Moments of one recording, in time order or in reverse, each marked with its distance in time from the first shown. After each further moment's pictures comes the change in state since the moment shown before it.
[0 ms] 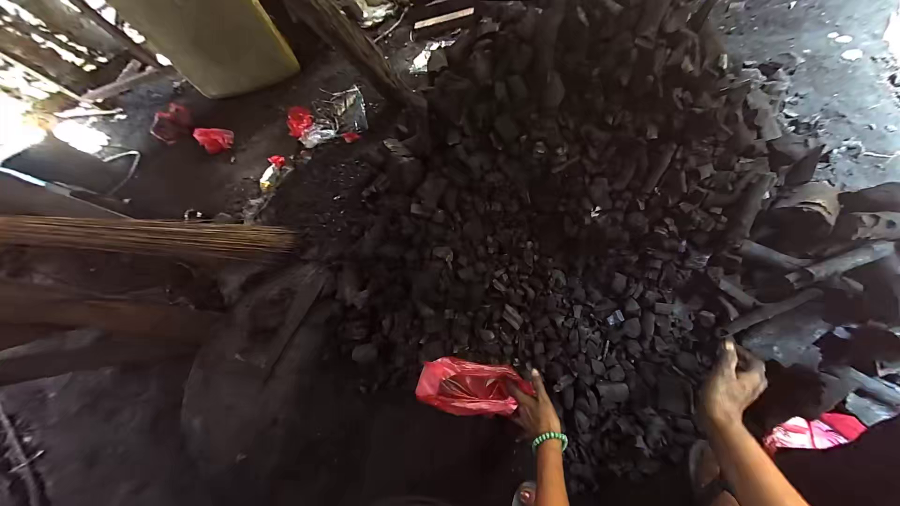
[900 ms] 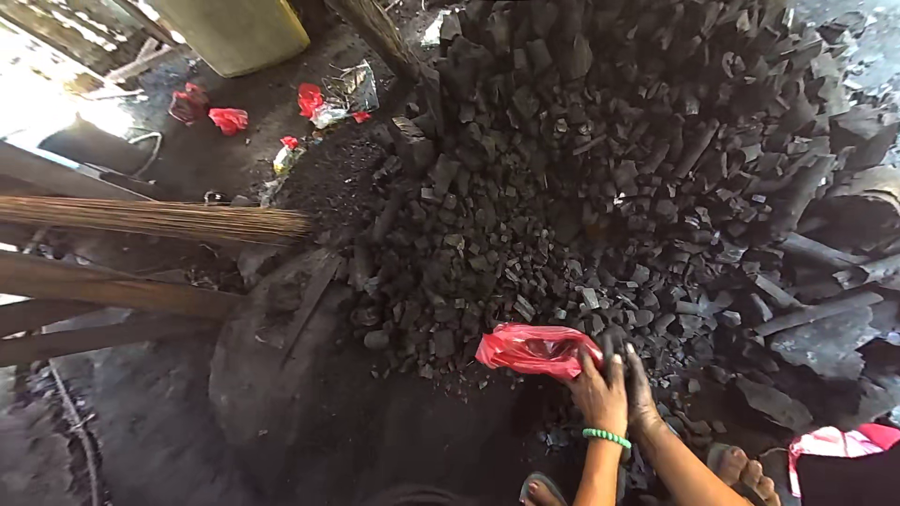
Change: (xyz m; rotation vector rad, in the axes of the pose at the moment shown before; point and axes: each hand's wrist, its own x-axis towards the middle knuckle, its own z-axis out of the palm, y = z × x) left_hand -0.050 0.046 0.026 0.024 -0.252 0.371; right_hand -0.097 0.018 0.089 0.812 -0.789 0.496
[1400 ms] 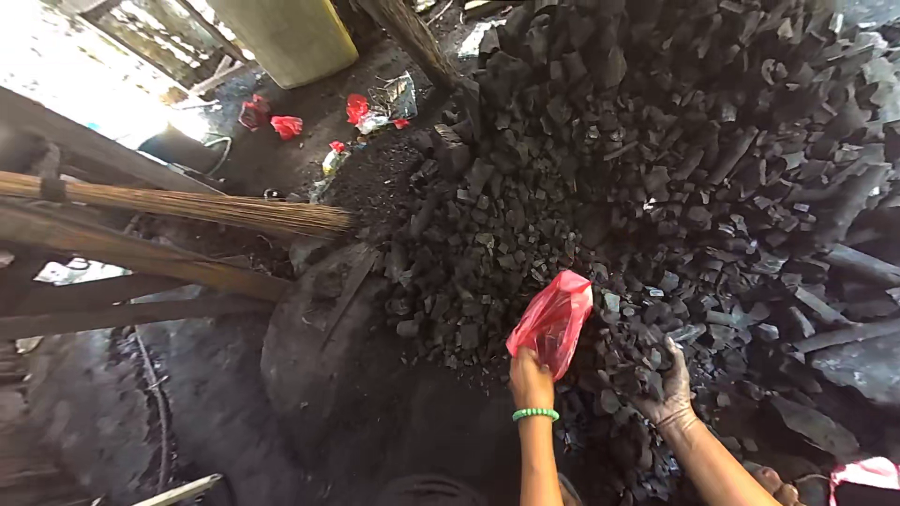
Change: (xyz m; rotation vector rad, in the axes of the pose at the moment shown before) left_hand 0.037 -0.003 -0.131 0.296 0.020 -0.218; right_hand -0.015 -0.050 0.038 0.315 -0.025 0.168
